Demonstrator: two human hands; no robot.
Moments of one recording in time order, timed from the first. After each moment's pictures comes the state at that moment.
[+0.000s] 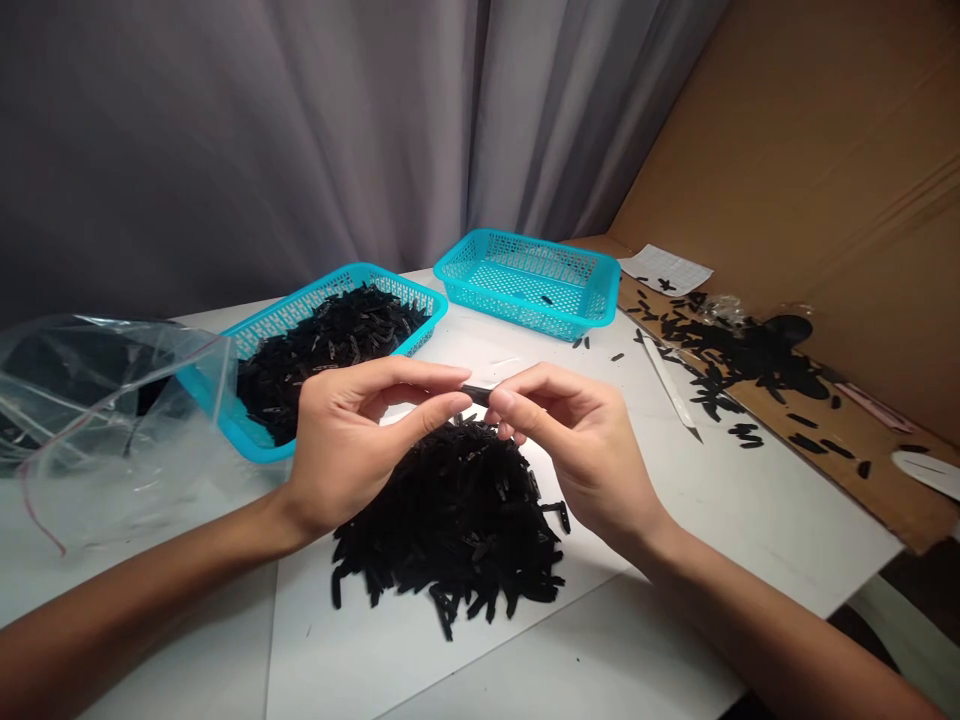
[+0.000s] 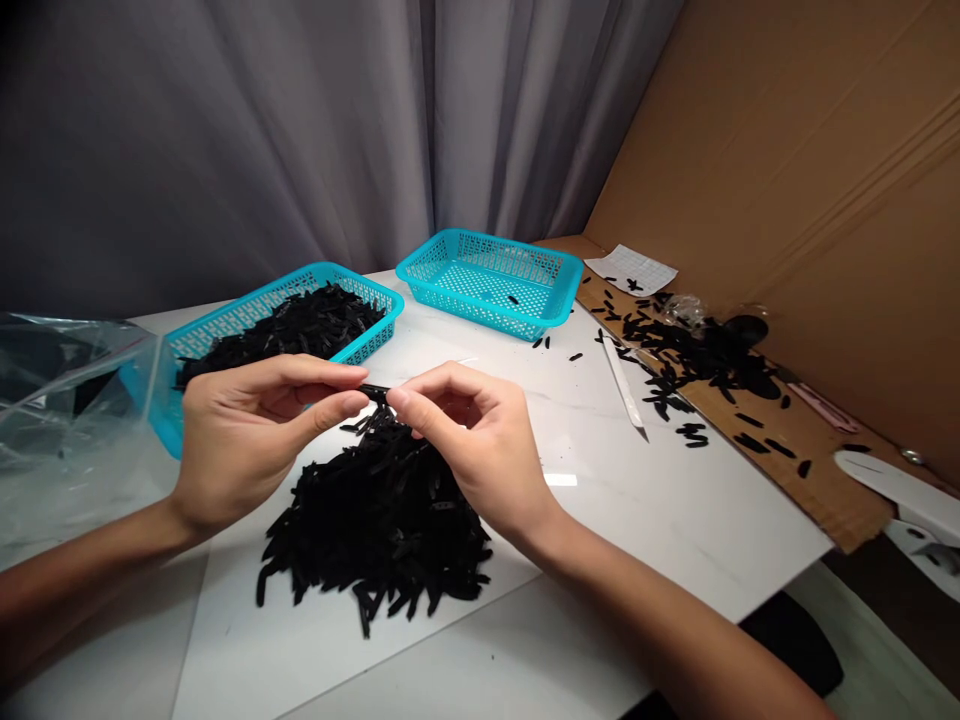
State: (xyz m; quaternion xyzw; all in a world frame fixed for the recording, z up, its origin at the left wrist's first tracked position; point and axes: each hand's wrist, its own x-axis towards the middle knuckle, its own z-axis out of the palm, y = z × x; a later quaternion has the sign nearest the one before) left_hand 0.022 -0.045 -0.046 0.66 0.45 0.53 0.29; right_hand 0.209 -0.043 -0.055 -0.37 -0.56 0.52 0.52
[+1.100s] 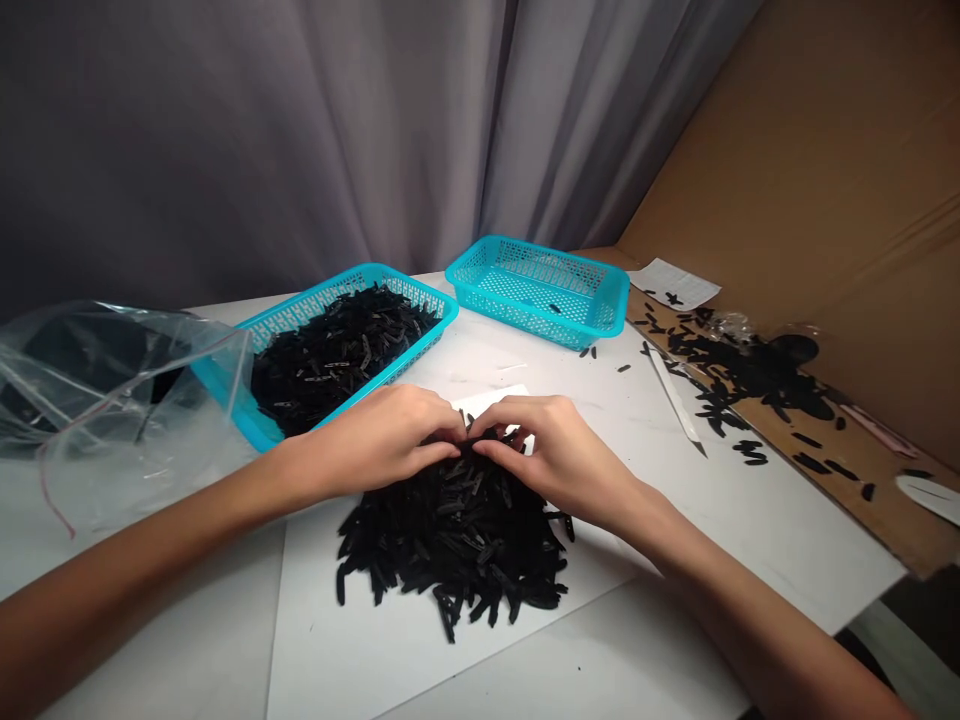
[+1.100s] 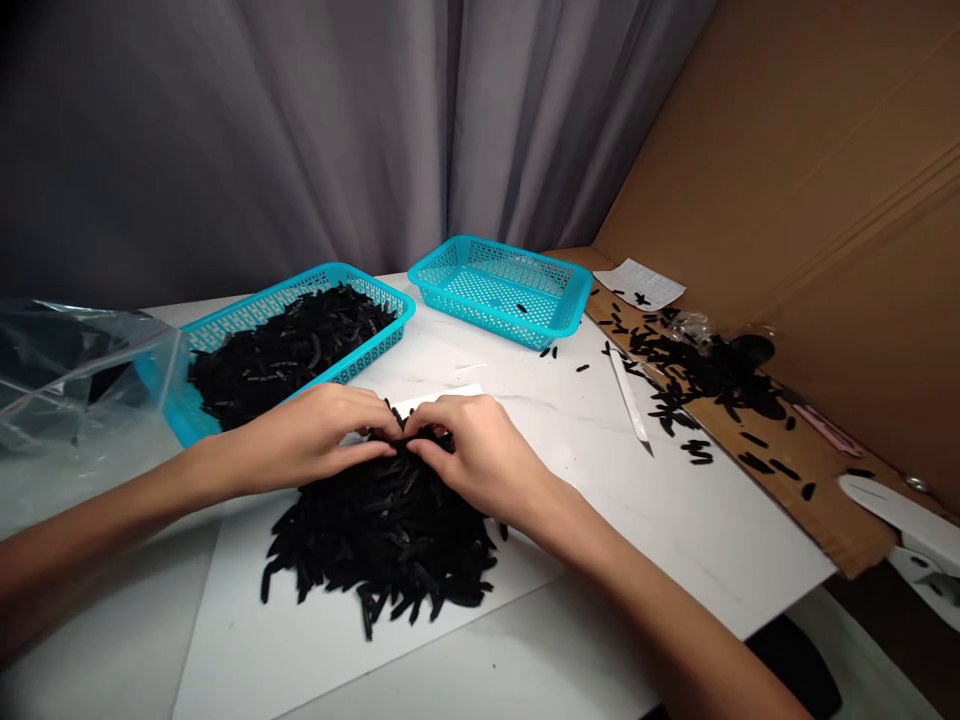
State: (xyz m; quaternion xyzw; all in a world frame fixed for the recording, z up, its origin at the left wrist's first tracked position) left_hand -0.002 -0.013 -0.059 0.91 0.33 0.12 0.23; right_hand 0.218 -0.023 -0.068 -0.40 -0.82 0.33 0.24
